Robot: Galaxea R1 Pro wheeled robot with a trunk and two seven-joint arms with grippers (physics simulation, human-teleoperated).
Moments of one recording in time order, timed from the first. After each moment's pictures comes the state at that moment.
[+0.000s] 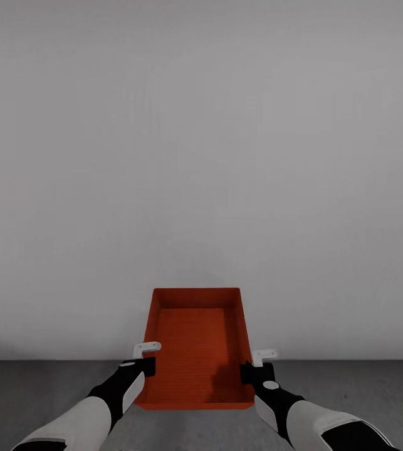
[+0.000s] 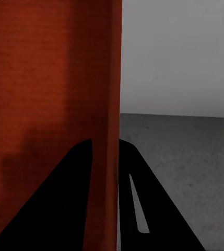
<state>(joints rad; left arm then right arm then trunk) -0.69 -0.10 0.01 -0.26 0.07 0.15 0.19 -0.74 0.13 0.18 0.02 -0.09 -0.24 -0.15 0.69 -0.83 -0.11</state>
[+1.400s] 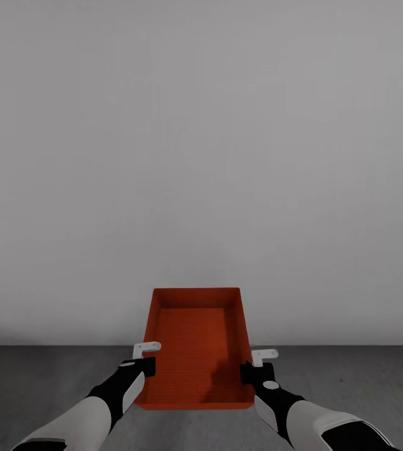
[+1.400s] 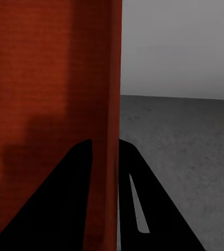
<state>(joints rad) -0.69 -0.10 0.01 -0.26 0.07 0.15 0.19 -0.74 0.13 0.18 0.02 -0.09 -0.24 -0.15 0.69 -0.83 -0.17</state>
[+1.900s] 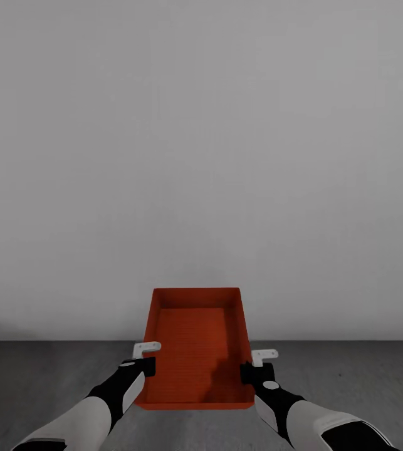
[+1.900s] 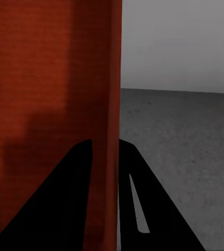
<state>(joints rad) -0.69 -0.10 0.01 -0.26 0.07 0.15 0.19 -0.74 0.13 0.18 0.02 -0.09 -0.24 -0.15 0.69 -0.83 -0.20</state>
